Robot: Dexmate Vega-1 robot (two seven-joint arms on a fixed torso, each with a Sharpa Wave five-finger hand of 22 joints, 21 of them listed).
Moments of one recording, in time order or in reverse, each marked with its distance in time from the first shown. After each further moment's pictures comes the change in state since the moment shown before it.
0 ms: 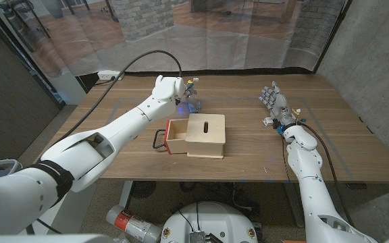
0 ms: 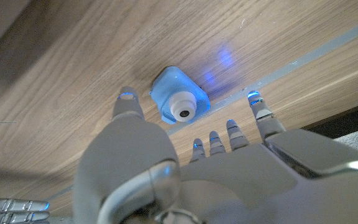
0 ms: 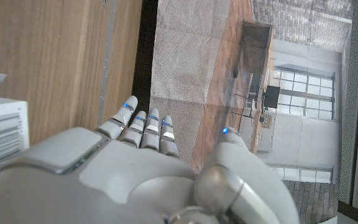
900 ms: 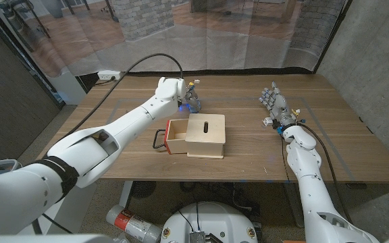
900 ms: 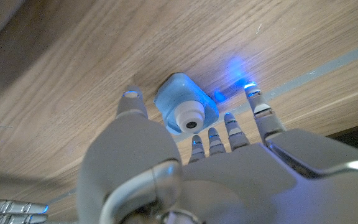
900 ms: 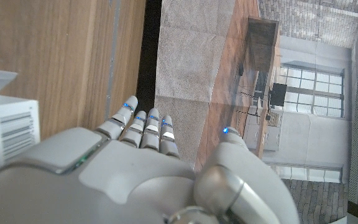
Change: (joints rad) left arm -0.028 -0.037 0.027 0.093 -0.049 -0.008 0.028; left_hand 0.039 0.021 0.000 0.000 0.005 0.042 0.002 0.016 0.000 0.037 -0.008 0.023 0.009 0.049 -0.011 0.019 0.009 0.118 0.004 0.027 0.002; right arm 0.018 0.001 0.006 0.037 -0.003 0.000 -0.001; right_hand 0.000 0.000 -0.004 -0.004 0.000 0.000 0.000 0.000 0.000 0.000 0.000 0.000 0.000 0.005 -0.005 0.000 0.000 0.007 0.000 -0.011 0.000
